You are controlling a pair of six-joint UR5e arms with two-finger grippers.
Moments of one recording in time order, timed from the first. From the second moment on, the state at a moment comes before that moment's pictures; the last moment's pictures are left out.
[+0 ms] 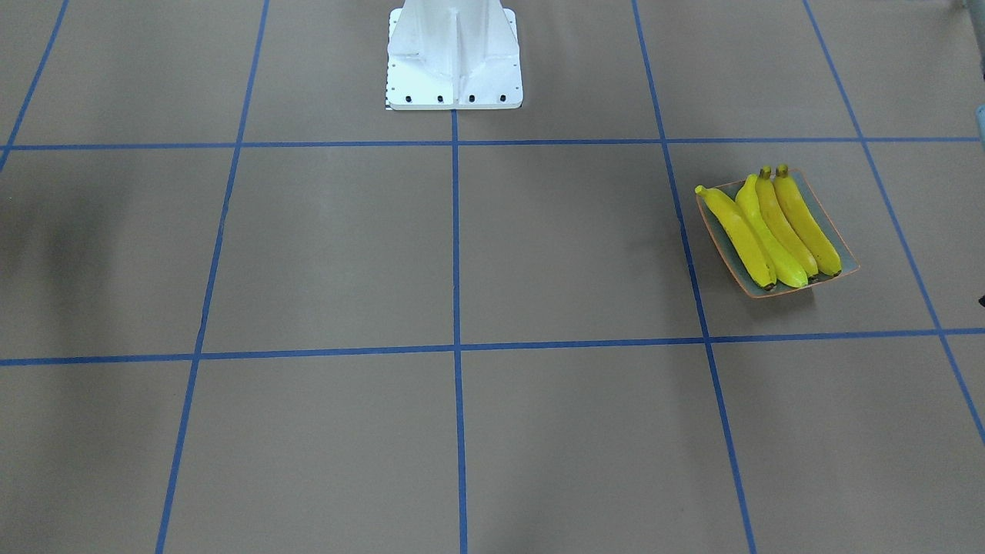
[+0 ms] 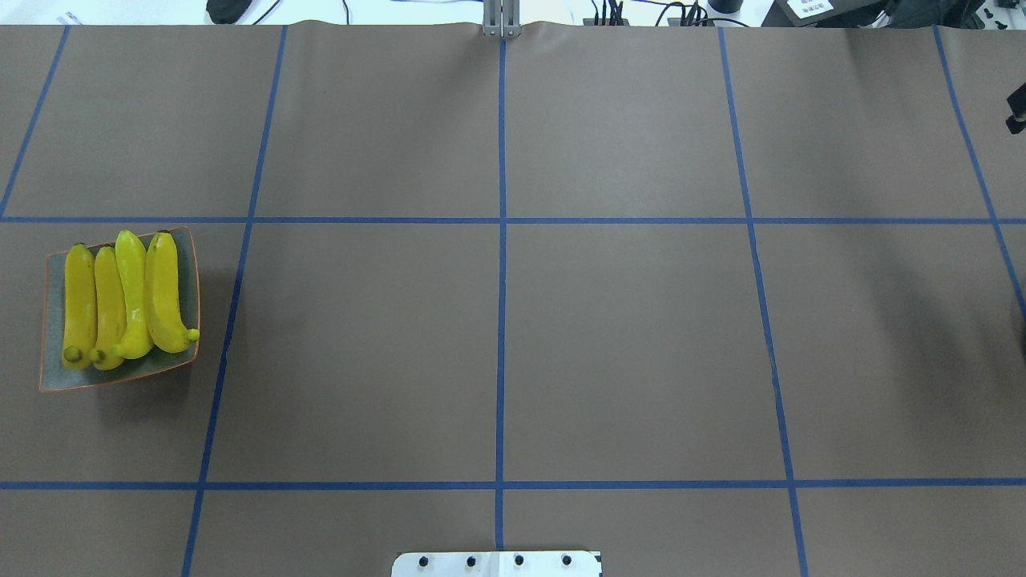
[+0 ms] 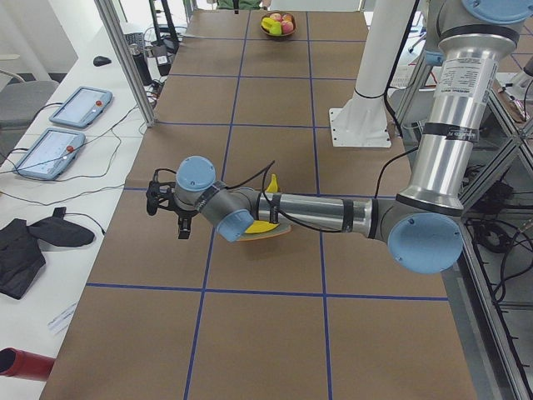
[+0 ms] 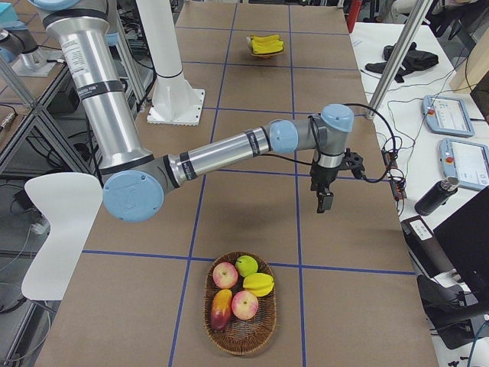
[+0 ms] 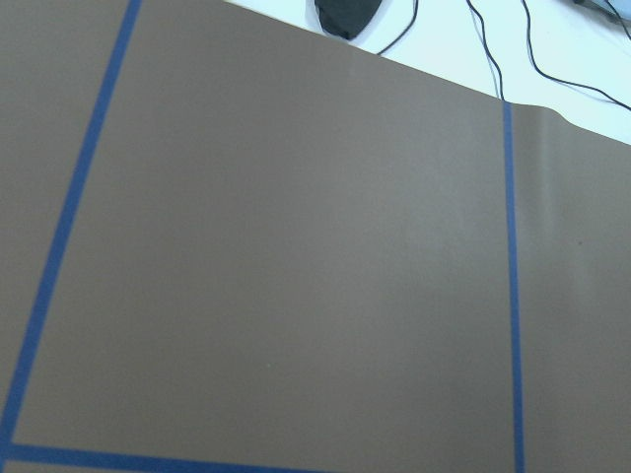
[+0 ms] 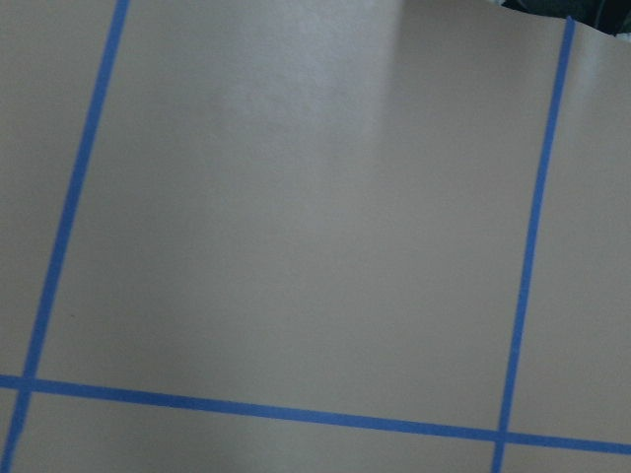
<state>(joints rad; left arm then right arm) -1.44 -1.77 -1.44 -2.18 -2.36 -0.67 1.41 -1.31 1.63 -1.77 2.17 0.11</state>
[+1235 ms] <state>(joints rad) -1.54 -1.78 -1.52 -1.50 -2.18 0.08 1.56 -1.53 1.58 -1.71 2.30 -0.05</state>
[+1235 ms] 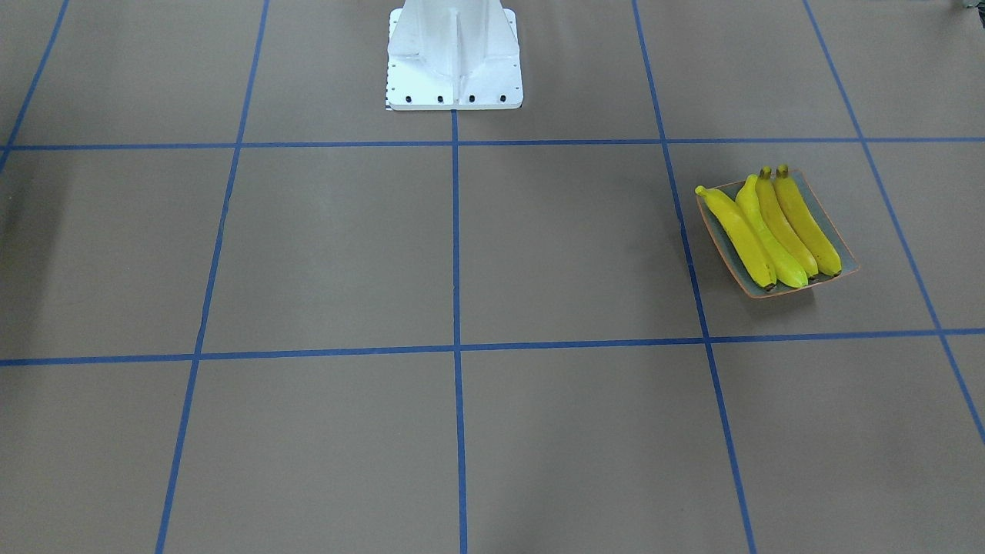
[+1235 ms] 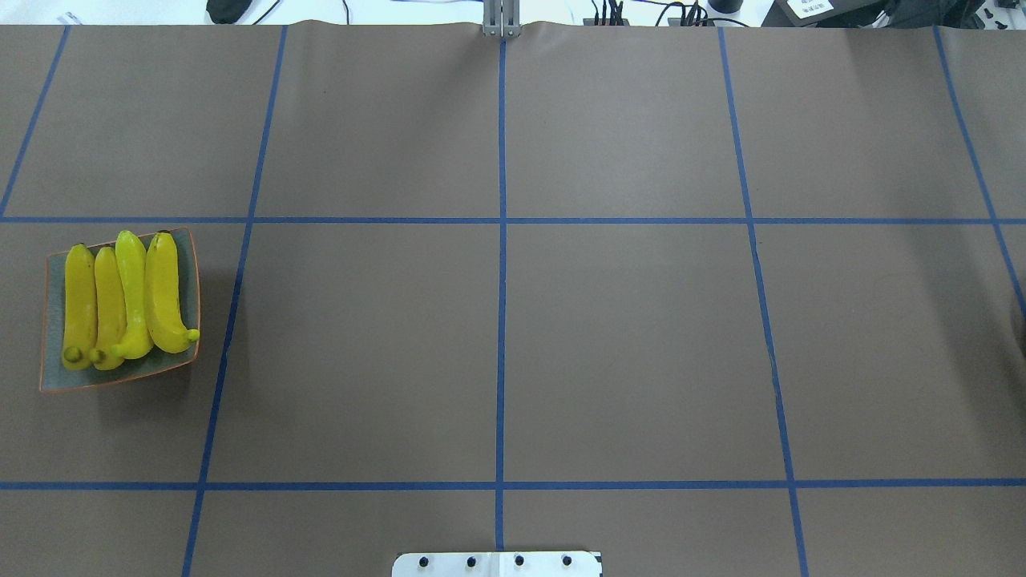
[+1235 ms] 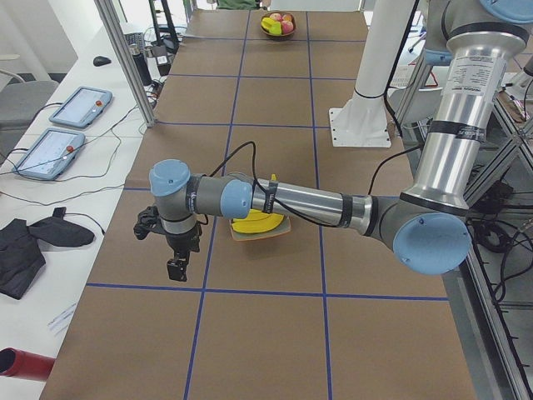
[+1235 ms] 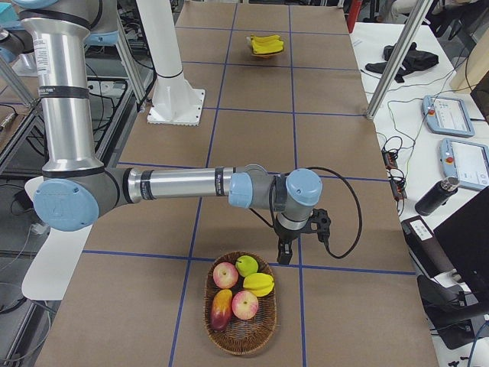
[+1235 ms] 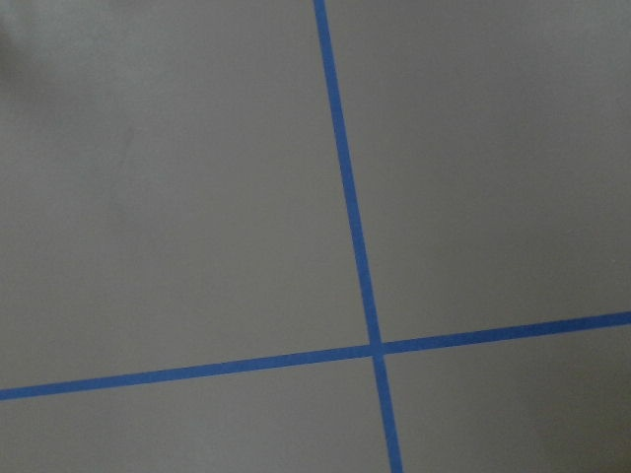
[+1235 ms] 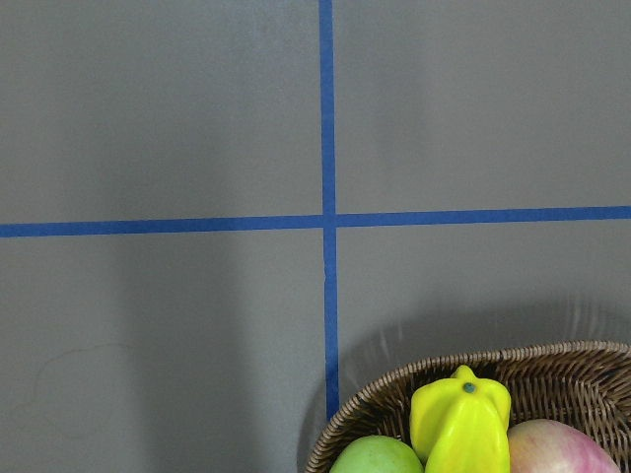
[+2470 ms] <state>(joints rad) -1.54 -1.70 -1.62 -1.50 -2.20 0.07 1.65 -1.57 1.63 -1.71 2.40 -0.03</state>
